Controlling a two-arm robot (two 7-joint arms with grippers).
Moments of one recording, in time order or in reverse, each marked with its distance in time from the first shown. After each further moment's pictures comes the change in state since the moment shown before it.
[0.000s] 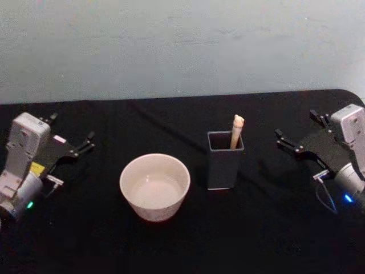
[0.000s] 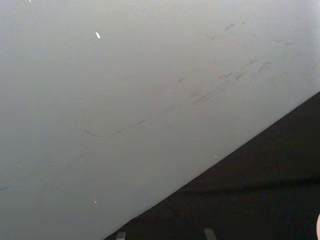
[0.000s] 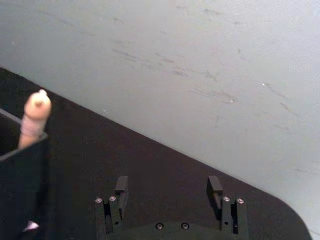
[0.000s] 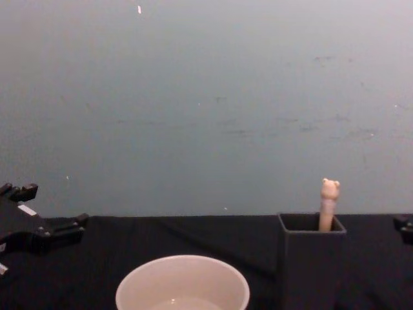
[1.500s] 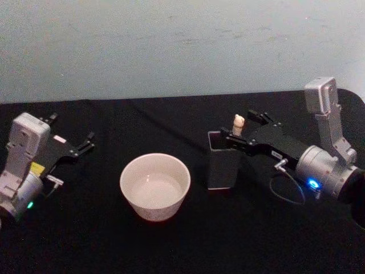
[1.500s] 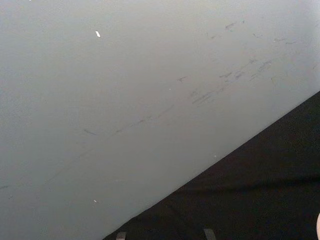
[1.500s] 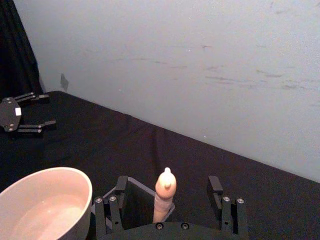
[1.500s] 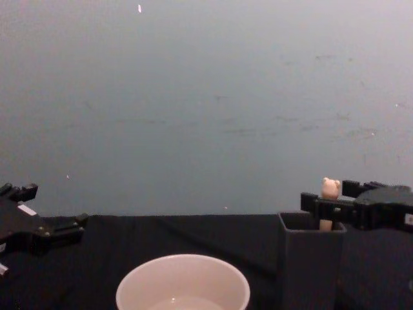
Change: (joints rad) left arm 0.000 0.000 0.000 0.000 0.000 0.000 0.000; right arm 0.070 -0.126 0.041 -0.044 0.217 0.211 0.375
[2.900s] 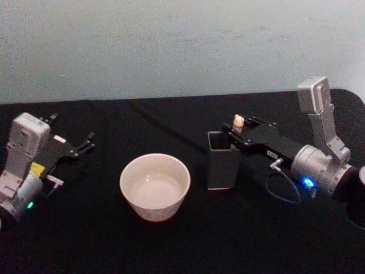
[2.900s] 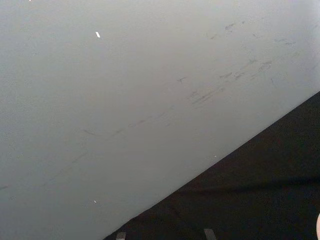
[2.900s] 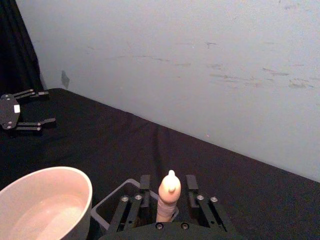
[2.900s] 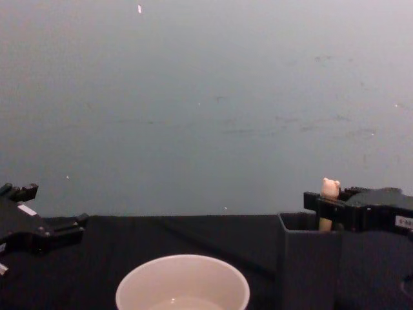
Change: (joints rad) left arm 0.000 0.000 0.000 0.000 0.000 0.000 0.000; right arm 0.019 -0.027 -0.001 0.028 -0.027 0.008 0.014
